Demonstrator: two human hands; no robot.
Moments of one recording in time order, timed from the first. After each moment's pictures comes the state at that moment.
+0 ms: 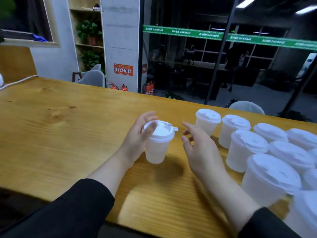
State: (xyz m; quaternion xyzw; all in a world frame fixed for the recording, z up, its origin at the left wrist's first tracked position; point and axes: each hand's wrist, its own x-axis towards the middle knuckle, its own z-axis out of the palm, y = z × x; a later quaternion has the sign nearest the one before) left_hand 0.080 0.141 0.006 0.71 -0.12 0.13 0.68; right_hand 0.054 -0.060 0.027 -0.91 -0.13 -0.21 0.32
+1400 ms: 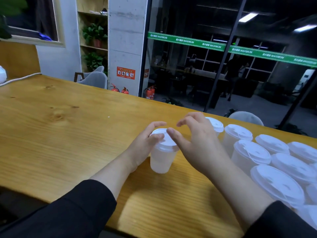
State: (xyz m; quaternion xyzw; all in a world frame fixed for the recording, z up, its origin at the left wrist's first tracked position) left_hand 0.081 0.141 0.007 0.71 -0.14 0.04 0.69; right_hand 0.053 -0.042 0.075 -0.92 -0.22 -0.21 0.23
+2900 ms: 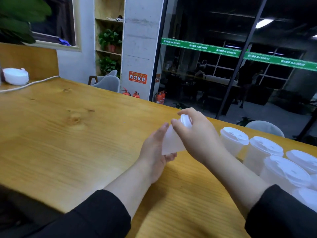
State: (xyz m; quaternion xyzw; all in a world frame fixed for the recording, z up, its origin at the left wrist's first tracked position) left_hand 0.083 0.146 0.017 0.47 0.03 0.01 0.88; right_hand 0.082 0.024 0.096 -0.92 -0.19 -0.15 0.31
